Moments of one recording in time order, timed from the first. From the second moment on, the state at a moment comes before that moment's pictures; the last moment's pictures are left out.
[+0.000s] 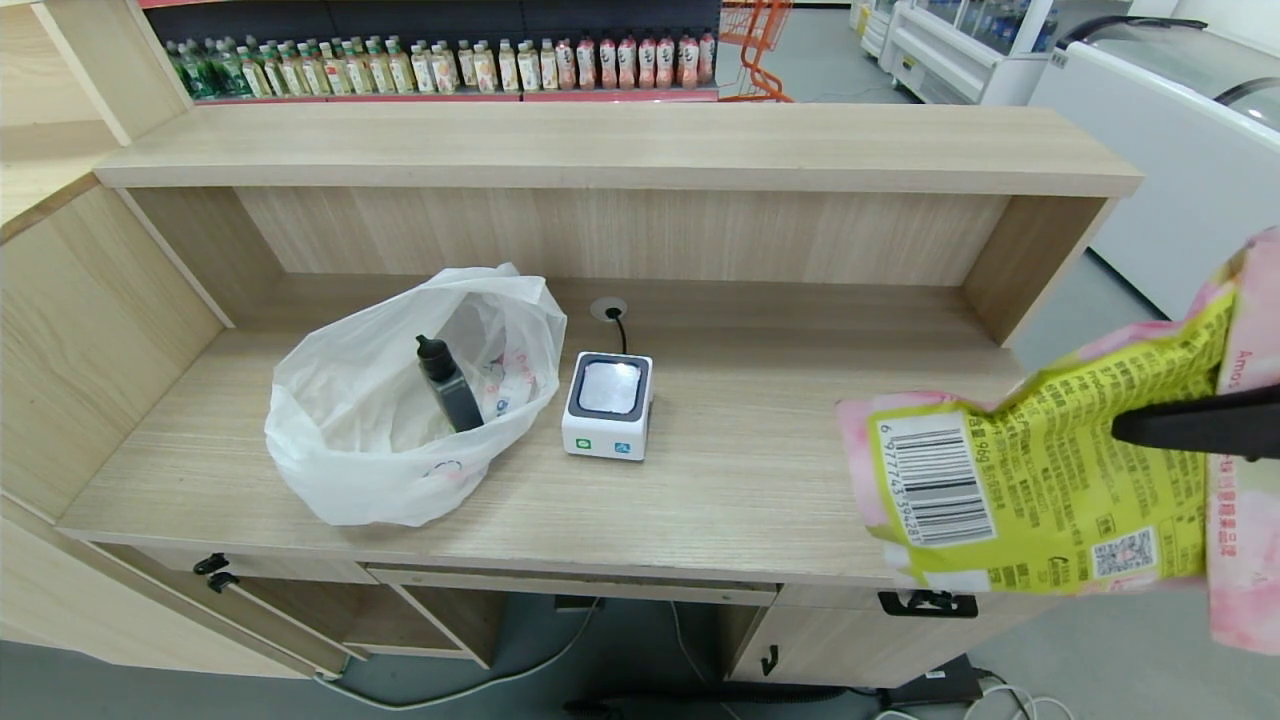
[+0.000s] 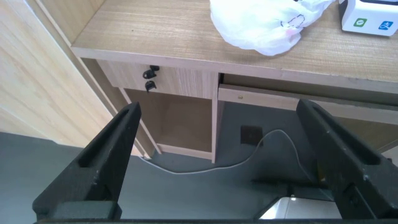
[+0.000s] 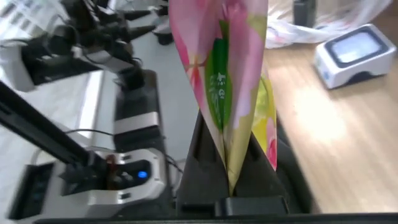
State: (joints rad) left arm 0.00 0.00 0.00 0.05 0.13 0.01; right arm 0.06 1.33 -1.20 0.60 1.28 -0.67
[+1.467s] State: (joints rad) left arm 0.00 0.00 0.00 0.05 0.13 0.01; right arm -0.22 1.40 -1.21 0.35 1.01 -1.06
